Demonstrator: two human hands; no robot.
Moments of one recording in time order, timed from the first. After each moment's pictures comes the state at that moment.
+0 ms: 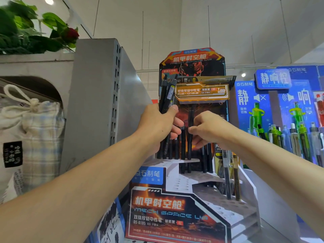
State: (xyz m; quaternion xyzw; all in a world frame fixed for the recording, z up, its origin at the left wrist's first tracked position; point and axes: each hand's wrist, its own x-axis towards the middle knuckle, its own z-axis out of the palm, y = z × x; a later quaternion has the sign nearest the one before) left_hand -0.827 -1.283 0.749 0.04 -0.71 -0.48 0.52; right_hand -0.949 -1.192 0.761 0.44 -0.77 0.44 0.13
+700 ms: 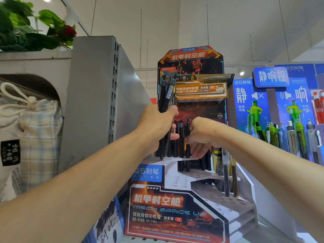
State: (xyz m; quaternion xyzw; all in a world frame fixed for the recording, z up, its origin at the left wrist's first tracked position) left_hand -0.825 -1.280 0.746 0.04 -0.71 -0.49 0.50; right_hand -0.937 -1.200 0.759 0.40 -0.86 0.32 -0.01
